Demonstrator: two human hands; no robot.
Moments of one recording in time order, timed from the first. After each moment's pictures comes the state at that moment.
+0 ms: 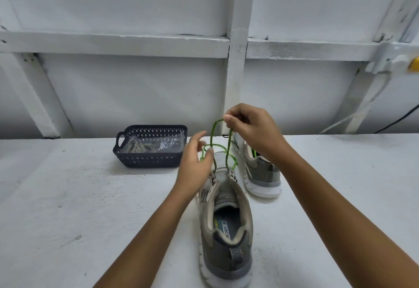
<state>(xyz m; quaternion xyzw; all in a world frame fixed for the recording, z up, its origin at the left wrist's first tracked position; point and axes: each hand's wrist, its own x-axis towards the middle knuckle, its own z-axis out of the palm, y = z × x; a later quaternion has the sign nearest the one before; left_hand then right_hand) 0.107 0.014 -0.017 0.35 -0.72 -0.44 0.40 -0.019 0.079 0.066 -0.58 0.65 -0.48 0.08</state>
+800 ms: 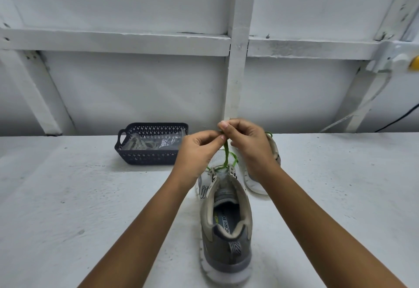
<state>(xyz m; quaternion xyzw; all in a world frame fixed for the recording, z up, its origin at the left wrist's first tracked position) 0.115 0.030 0.023 0.24 -0.66 -0.57 0.43 0.009 0.085 0.037 -0.45 0.53 -0.67 0.26</state>
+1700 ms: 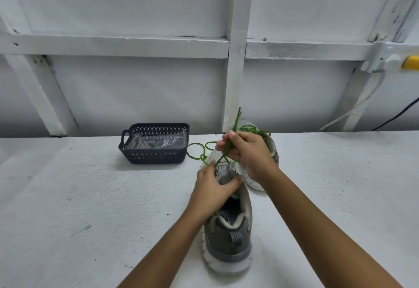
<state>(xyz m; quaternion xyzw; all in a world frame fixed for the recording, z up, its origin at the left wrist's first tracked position) 0.113 0.058 -0.046 0.42 -0.75 -0.46 0.22 0.005 0.092 0.019 -0.36 0.55 -0.66 0.36</state>
